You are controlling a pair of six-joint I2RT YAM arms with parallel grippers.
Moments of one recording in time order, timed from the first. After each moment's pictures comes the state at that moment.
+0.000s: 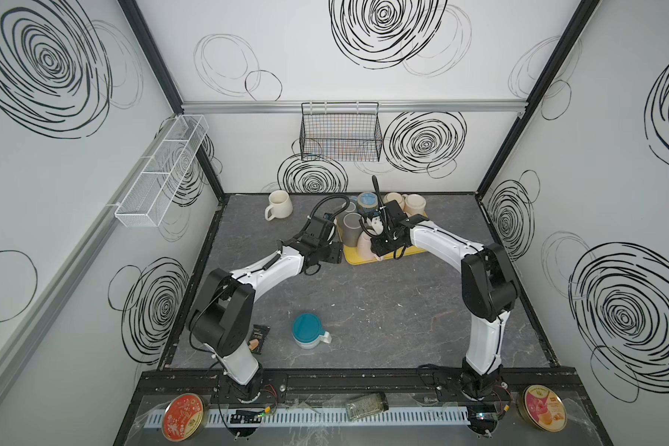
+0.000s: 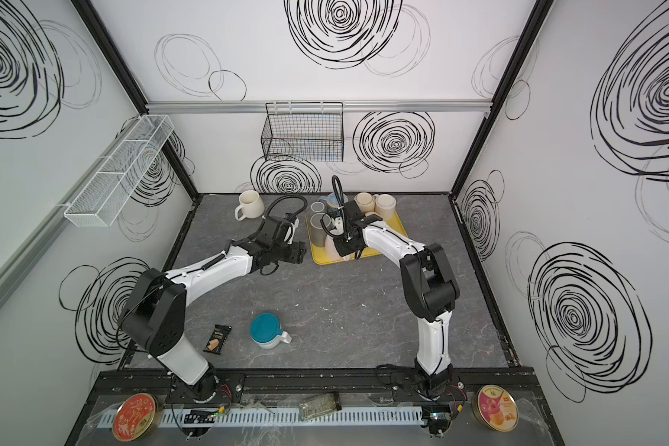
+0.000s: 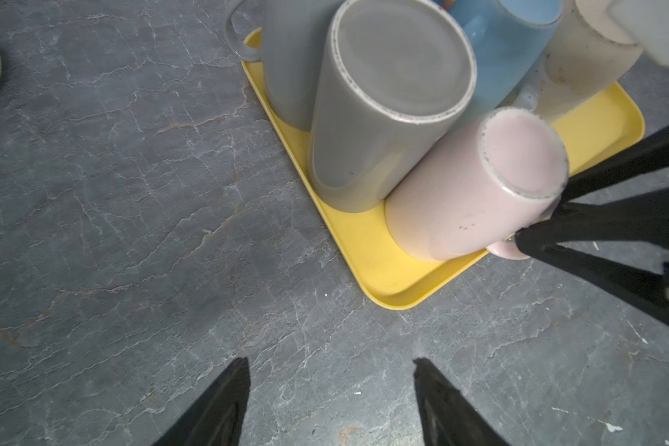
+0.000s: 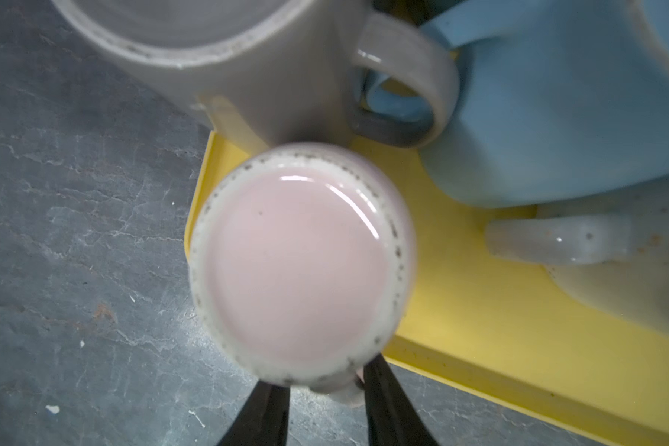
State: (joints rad) left arm -0.49 1.68 1.14 -0.29 -0.01 -0.26; right arm 0.51 1.97 1.51 -0.65 -0.10 0.02
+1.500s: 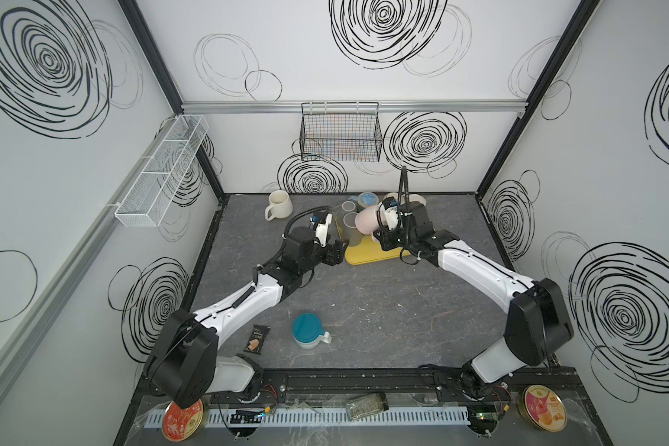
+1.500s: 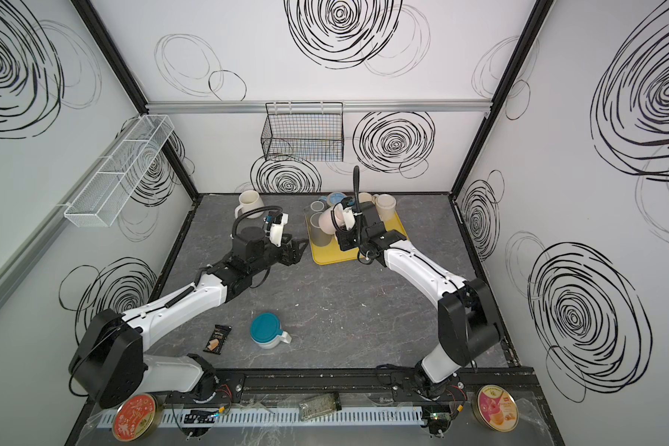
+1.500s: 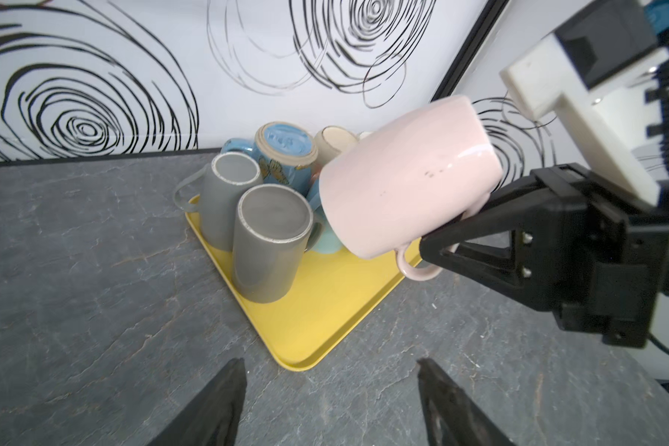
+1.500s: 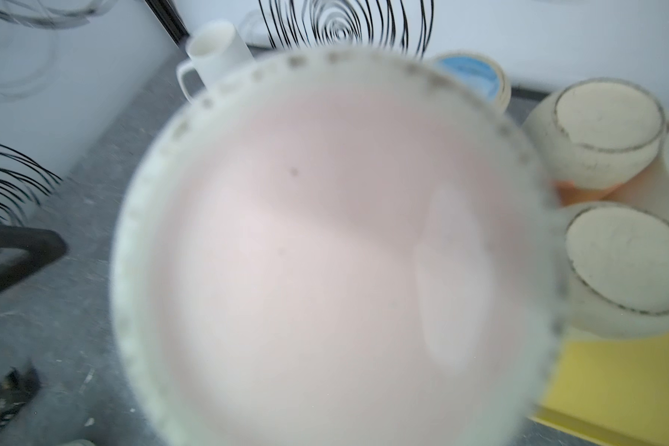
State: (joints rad) left arm -0.51 1.34 0.83 0.18 0.15 -0.30; right arm 0.53 1.54 1.19 -0.24 -0.16 0.17
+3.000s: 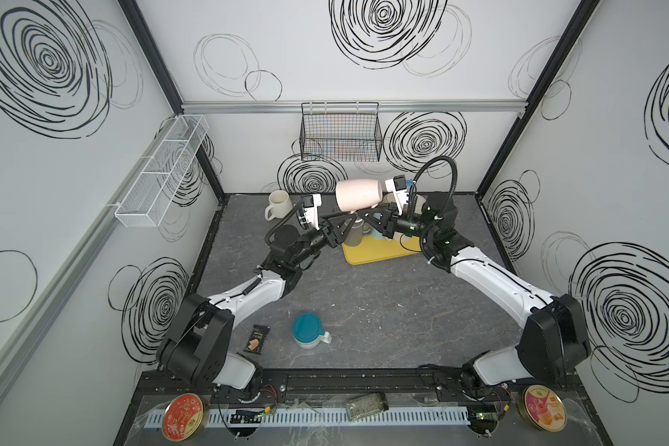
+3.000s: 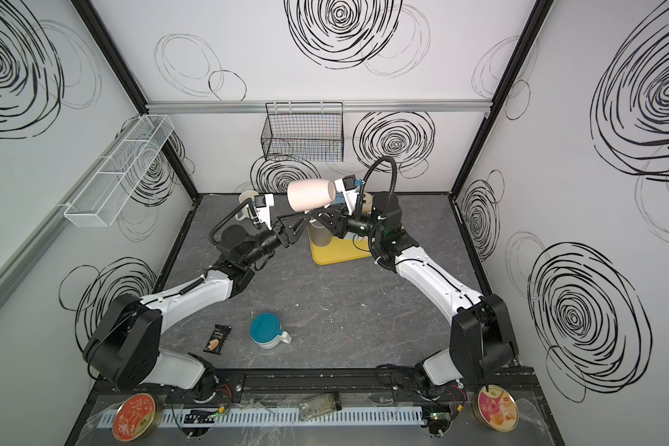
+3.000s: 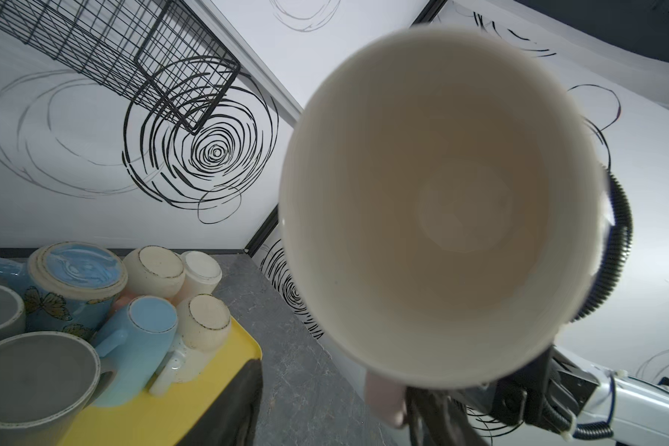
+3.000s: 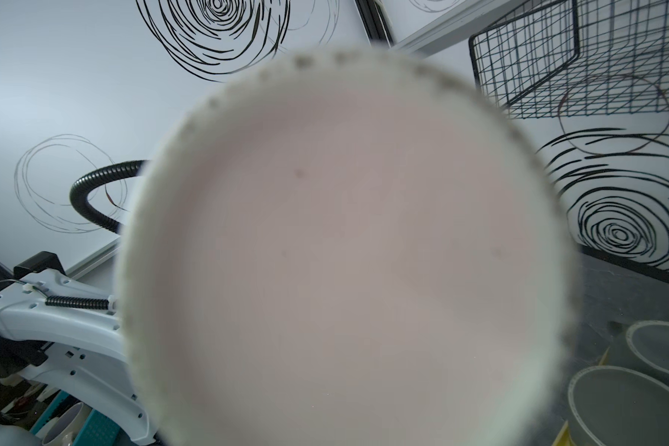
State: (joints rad) left arm -0.44 1.47 0.81 0.89 0.50 -0.81; right arm 0.50 1.47 1.14 0.36 -0.81 0.50
